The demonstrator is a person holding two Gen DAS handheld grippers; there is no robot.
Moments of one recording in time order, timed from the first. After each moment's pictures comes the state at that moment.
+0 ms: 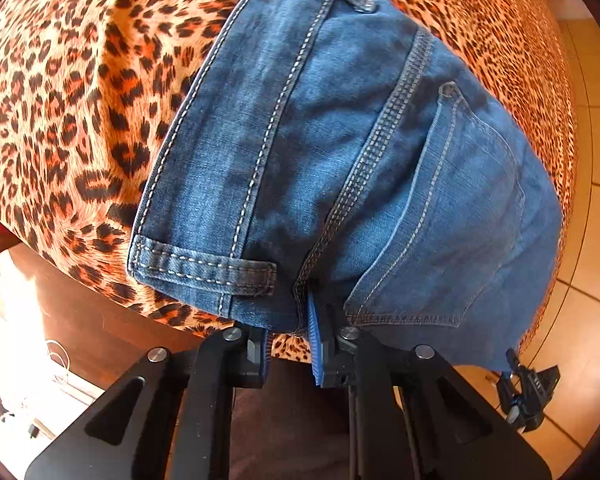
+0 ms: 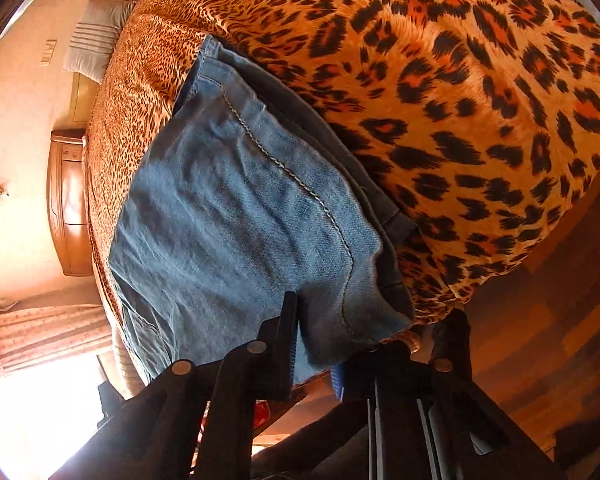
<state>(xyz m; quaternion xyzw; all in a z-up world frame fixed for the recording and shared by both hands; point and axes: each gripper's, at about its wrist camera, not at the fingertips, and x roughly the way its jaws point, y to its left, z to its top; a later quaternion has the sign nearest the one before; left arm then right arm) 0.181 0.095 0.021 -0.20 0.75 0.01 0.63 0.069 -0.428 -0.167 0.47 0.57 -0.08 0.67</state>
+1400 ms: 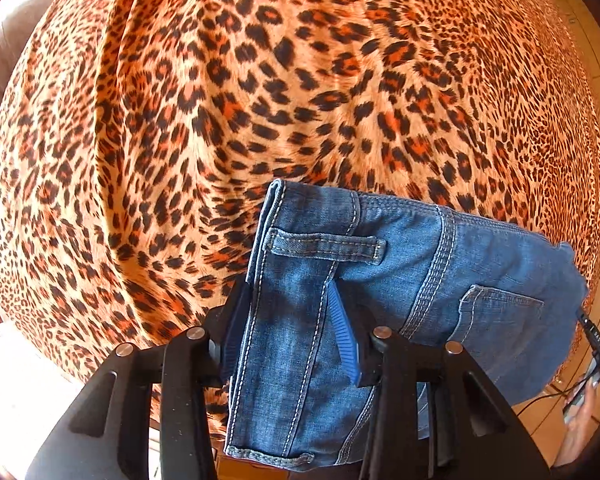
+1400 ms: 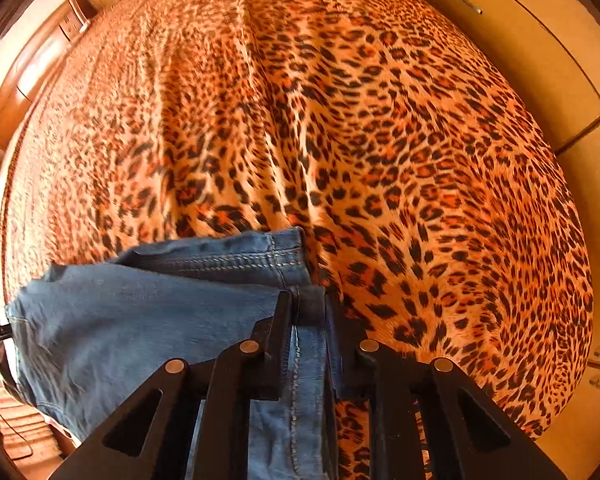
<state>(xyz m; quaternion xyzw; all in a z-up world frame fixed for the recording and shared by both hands) 0.345 0.057 -0.017 -0.09 0.74 0.04 0.66 0.246 -0.433 -0.145 0.15 0.63 -0.09 0.76</state>
